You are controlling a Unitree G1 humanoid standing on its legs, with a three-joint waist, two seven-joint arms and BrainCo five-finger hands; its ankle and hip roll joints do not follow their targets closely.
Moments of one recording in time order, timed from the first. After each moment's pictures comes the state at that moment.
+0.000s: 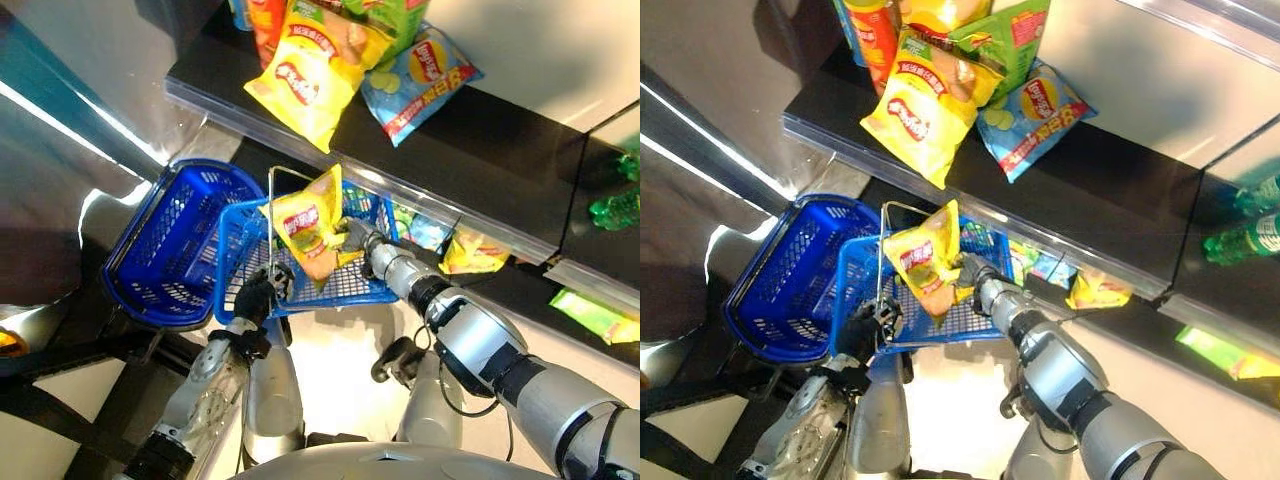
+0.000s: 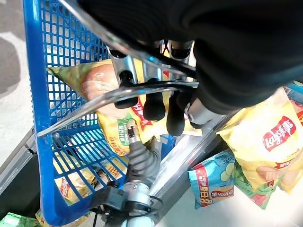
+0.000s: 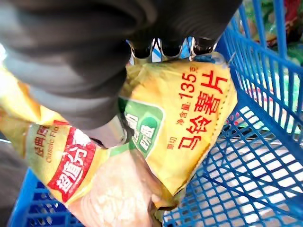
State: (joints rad) left arm 0.08 0.45 -0.40 -0.01 -0.89 -0.13 -0.01; right arm -0.93 -0.03 0.57 1.32 -0.39 -0.06 -0.11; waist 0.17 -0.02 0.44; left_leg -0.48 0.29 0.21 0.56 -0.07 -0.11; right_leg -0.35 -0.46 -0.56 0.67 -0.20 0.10
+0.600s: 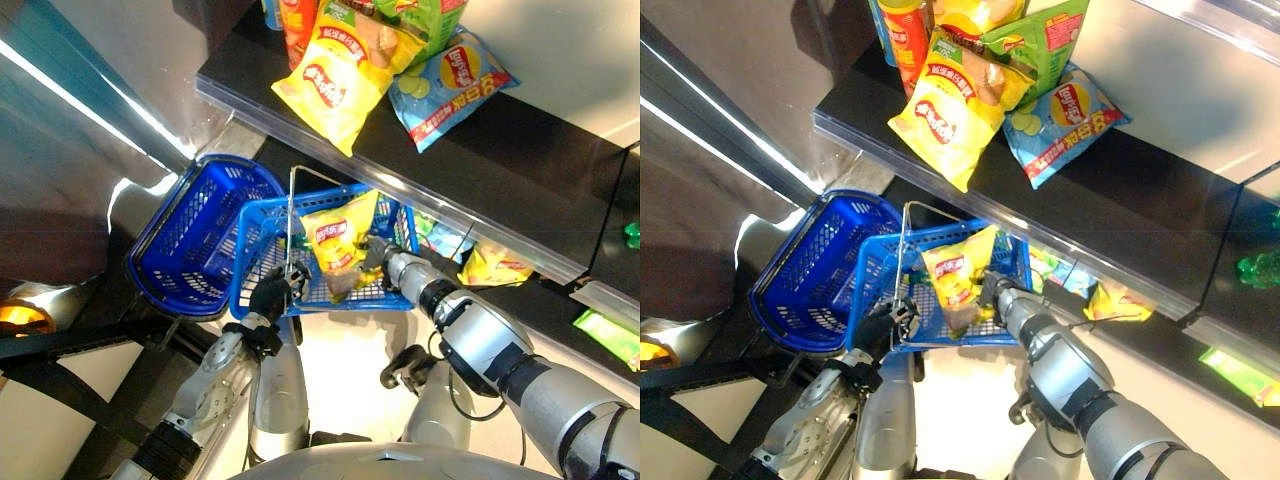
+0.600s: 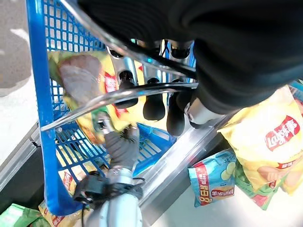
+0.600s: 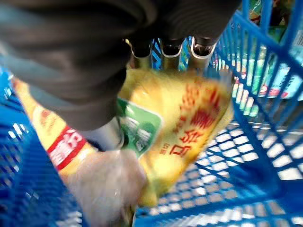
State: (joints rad) left arm 0.02 0.45 -0.46 -0.01 -0.92 -0.07 -0.02; right arm -0.87 -0.08 0.59 1.40 -0.50 0.01 -0.03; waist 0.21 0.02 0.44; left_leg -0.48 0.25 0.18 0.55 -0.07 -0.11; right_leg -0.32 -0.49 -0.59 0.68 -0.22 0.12
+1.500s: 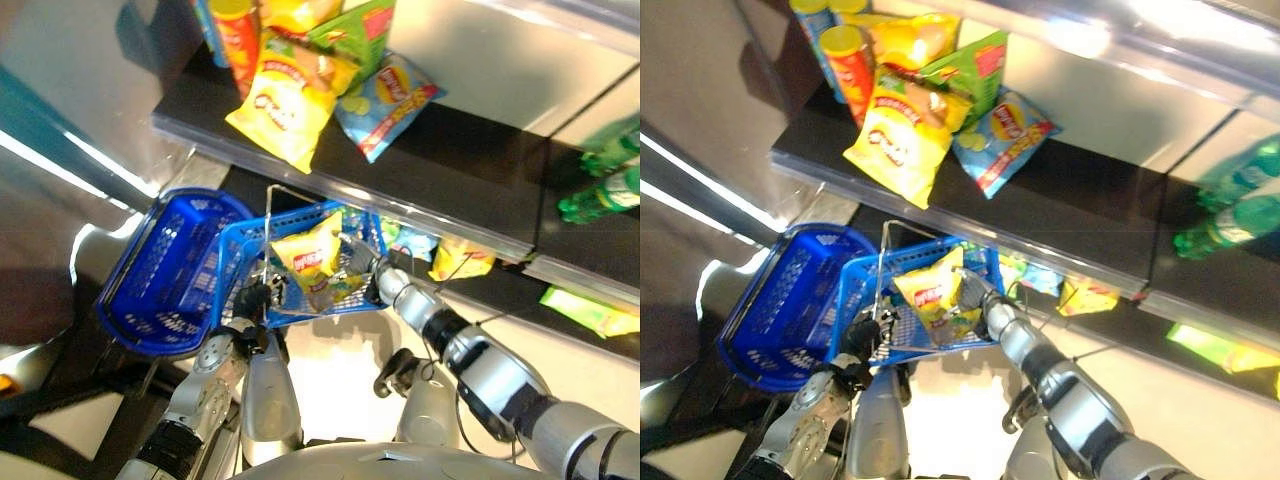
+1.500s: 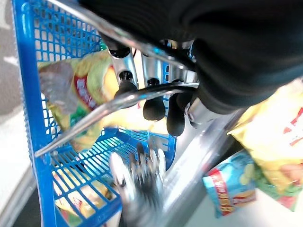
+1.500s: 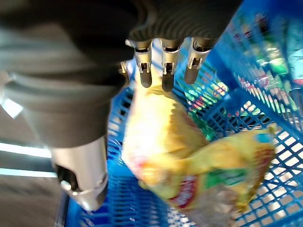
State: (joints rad) left arm 0.05 0.38 -0.32 0.23 -0.78 -0.08 0.02; right arm -0.55 -0.13 0.57 0.88 -0.25 -0.04 -0.07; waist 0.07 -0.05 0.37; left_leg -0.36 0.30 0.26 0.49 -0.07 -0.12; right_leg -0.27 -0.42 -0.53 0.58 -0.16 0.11
